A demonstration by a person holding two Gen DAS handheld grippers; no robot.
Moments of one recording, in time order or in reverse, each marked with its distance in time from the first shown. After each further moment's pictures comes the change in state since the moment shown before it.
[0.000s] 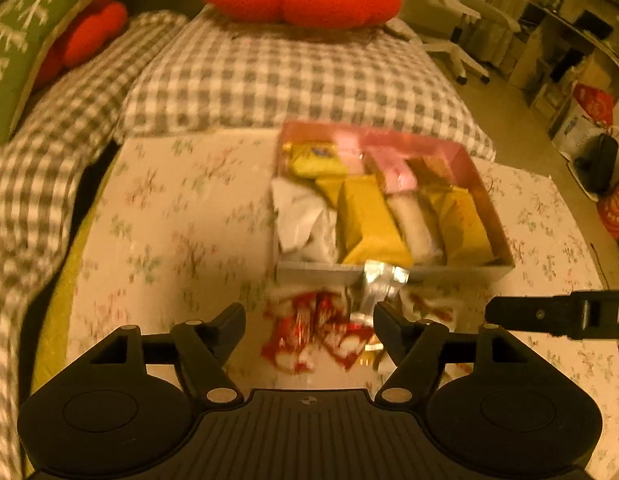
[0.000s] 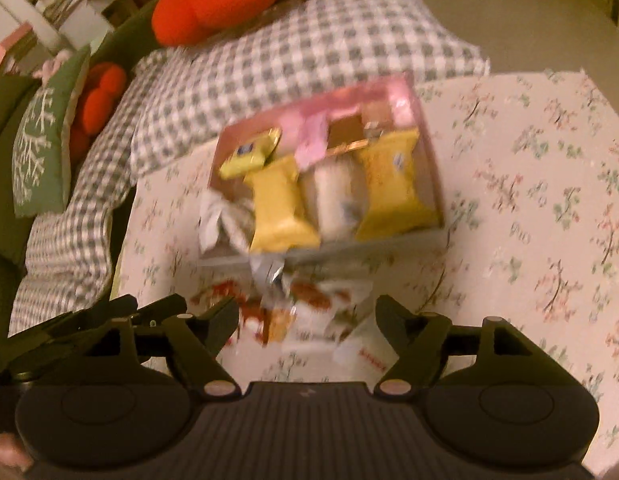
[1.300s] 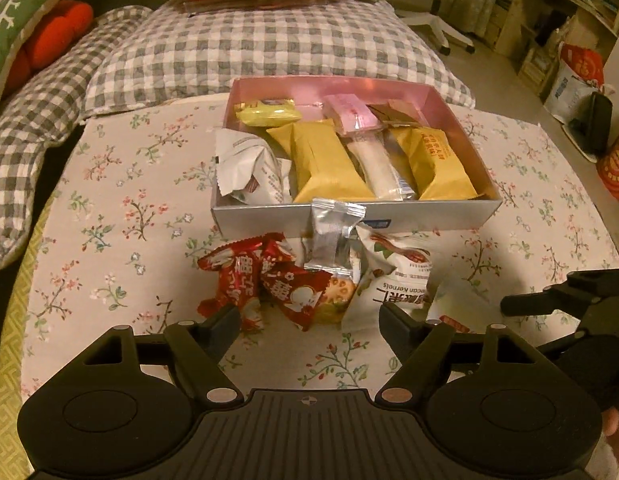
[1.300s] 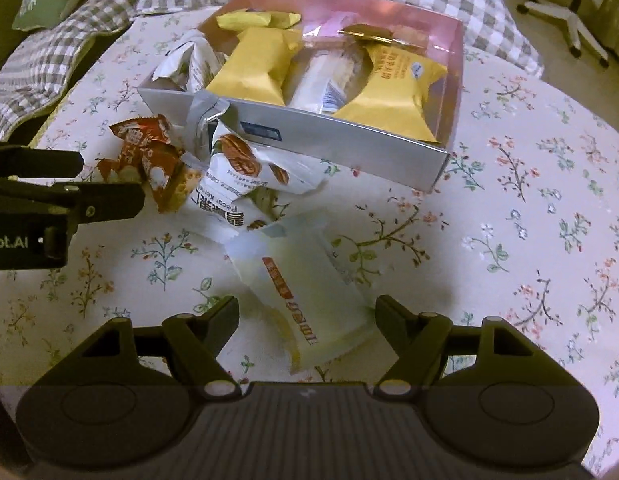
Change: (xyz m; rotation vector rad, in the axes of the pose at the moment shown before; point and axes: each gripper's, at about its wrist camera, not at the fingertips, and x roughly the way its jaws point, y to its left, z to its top) left arm 0.027 -0.048 -0.038 0.097 0.022 0.018; right arm 0.055 -0.028 -0.050 -0.459 0.102 -0.167
